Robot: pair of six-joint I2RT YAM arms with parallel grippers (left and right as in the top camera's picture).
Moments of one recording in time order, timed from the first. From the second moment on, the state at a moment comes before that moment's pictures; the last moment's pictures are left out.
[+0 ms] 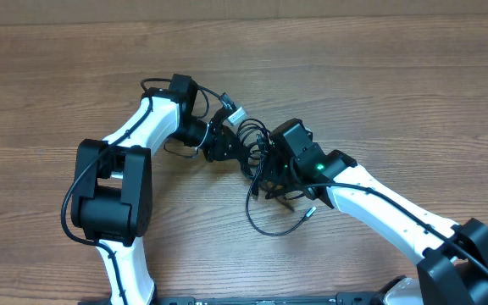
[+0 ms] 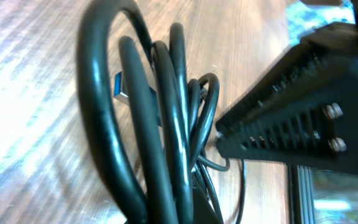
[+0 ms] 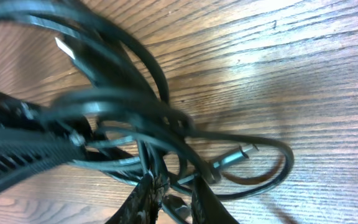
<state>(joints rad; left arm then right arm) -0.20 2.07 1.40 -0.92 1.02 0.73 0.64 1.58 0.98 -0.46 -0.07 0.93</state>
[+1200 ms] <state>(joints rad) -0.22 2.09 1.37 -0.72 0.75 0.24 0.60 1.79 0.97 -0.25 -0.12 0.96</state>
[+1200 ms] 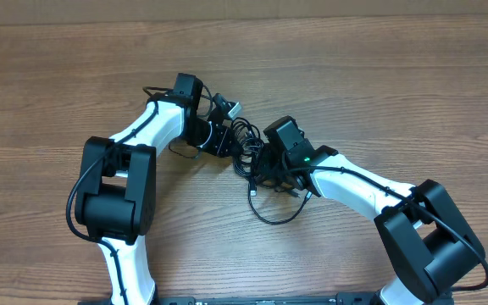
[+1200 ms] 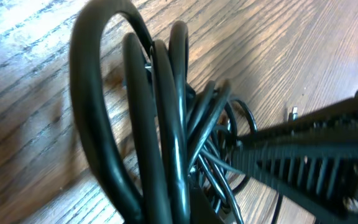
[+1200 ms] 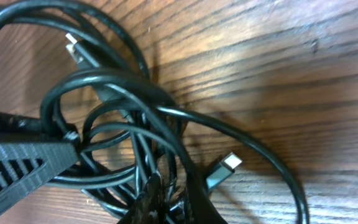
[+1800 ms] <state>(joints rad) -0.28 2.09 1.37 -0.69 0.66 0.16 0.61 1.79 0.97 -0.20 -0.13 0.96</state>
